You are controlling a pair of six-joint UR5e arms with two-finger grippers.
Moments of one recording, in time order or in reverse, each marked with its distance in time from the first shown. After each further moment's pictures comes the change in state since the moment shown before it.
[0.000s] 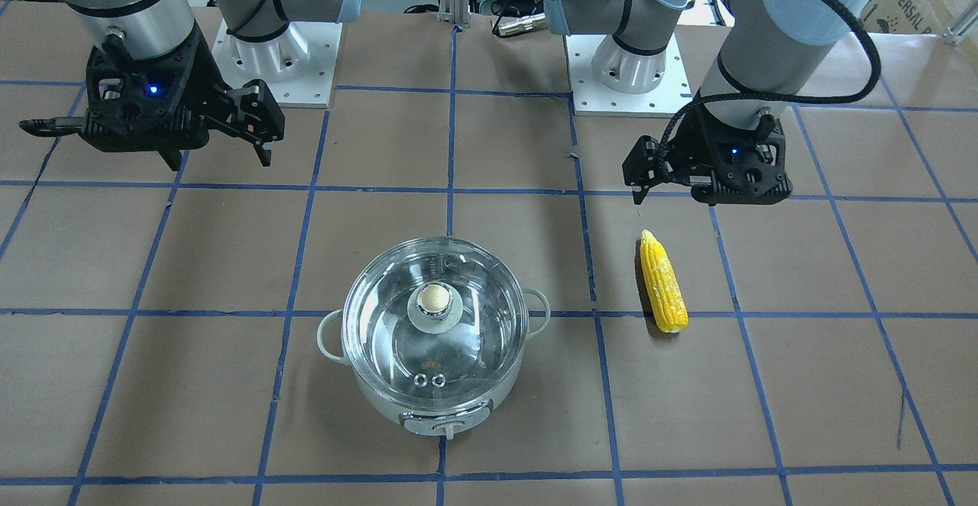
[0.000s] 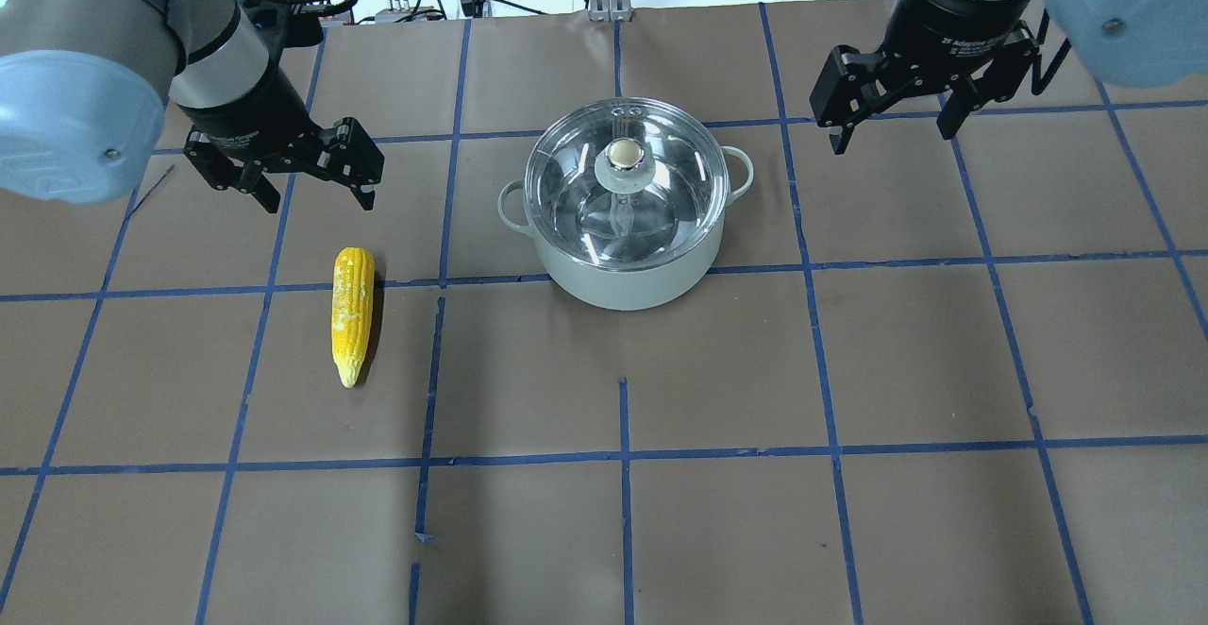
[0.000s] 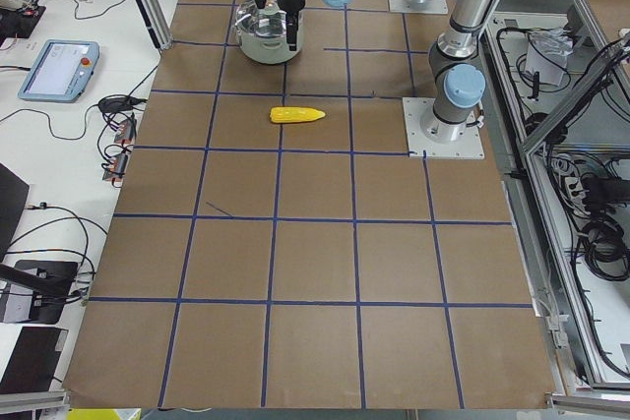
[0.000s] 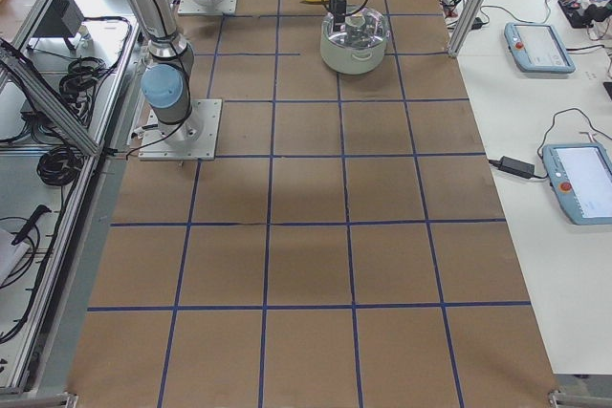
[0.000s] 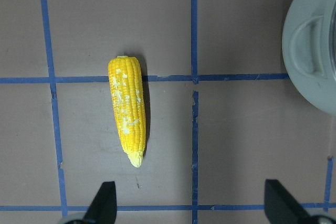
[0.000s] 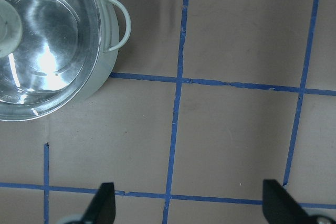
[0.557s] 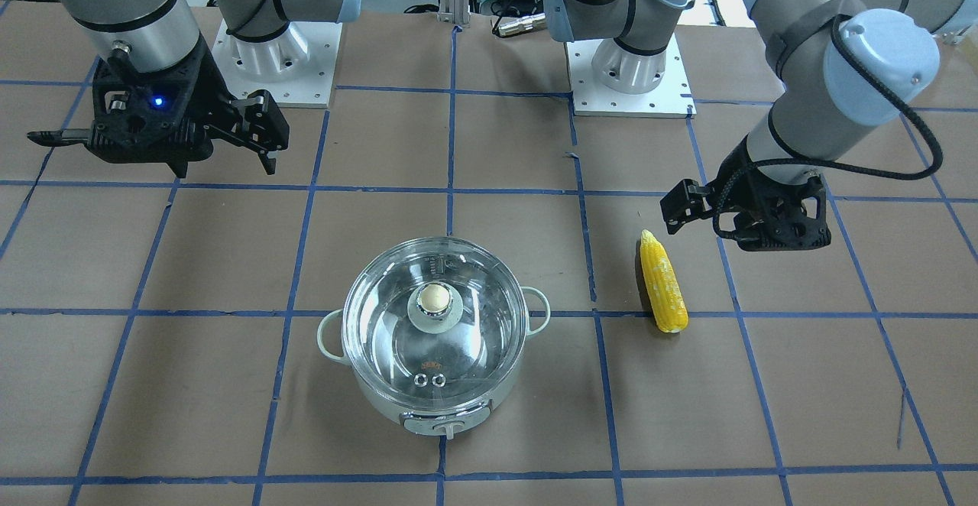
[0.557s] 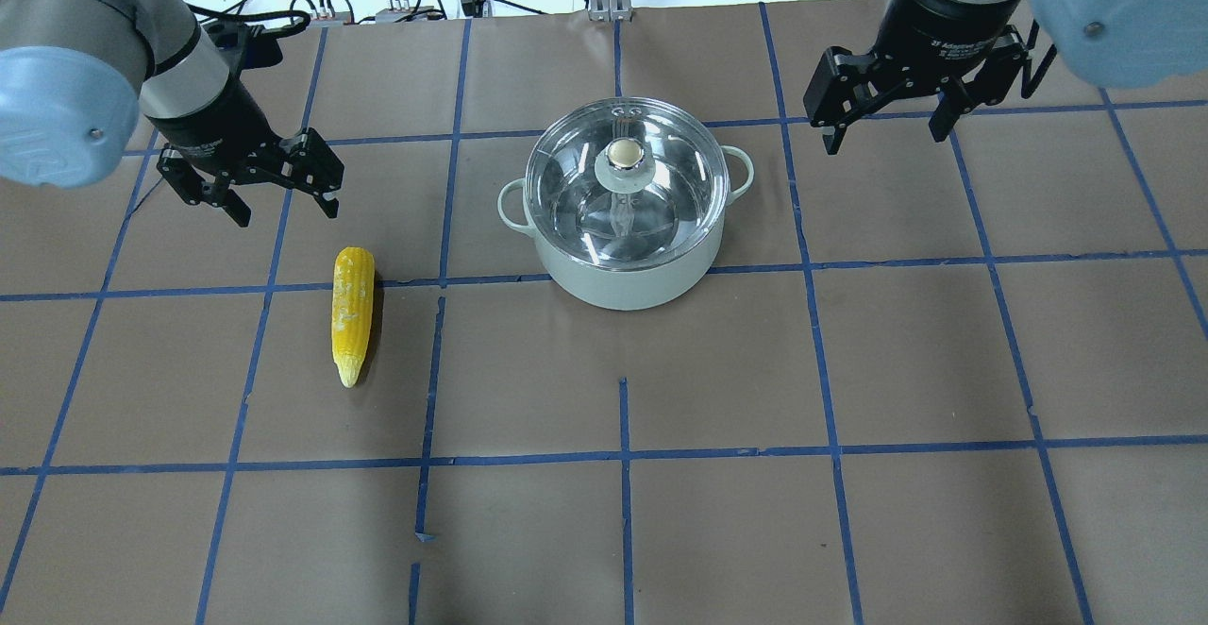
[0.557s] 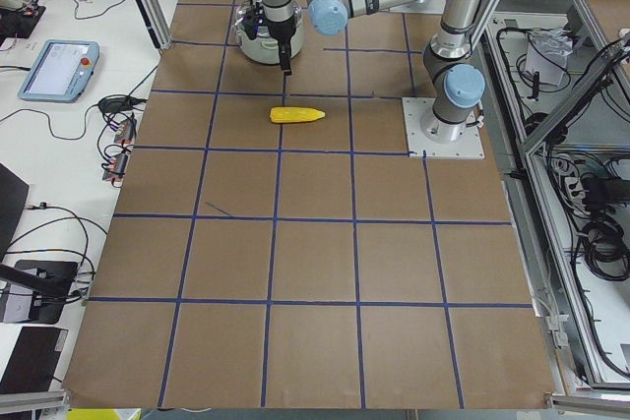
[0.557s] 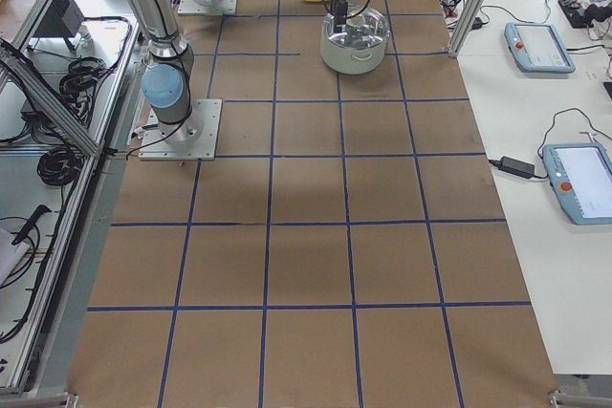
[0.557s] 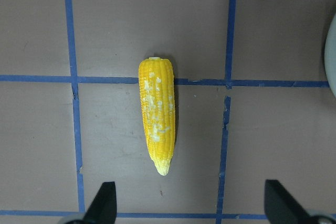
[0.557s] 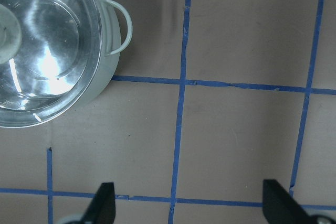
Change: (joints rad) left arm 0.091 -0.094 -0.019 0.036 -0.005 0.019; right arm 0.011 0.025 0.005 -0.022 0.009 0.026
